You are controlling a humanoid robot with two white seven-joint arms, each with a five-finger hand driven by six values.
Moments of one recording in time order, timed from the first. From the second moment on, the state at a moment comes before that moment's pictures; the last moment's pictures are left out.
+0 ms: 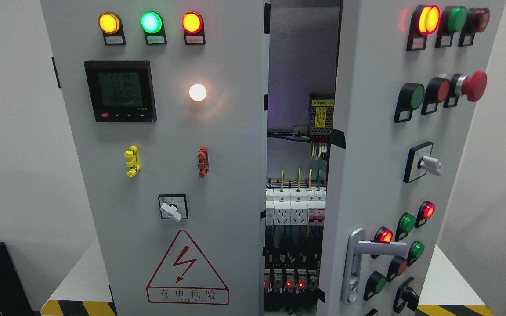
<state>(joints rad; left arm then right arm) 0.00 -0.10 0.08 0.00 -0.21 -0.10 -0.06 0.07 0.12 0.00 -0.07 -0.04 0.03 0.01</state>
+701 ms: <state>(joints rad) 0.02 -0.07 0.08 -0.04 -0.14 -0.09 -0.27 0.07 0.12 0.00 -0.07 -0.04 0.03 0.01</state>
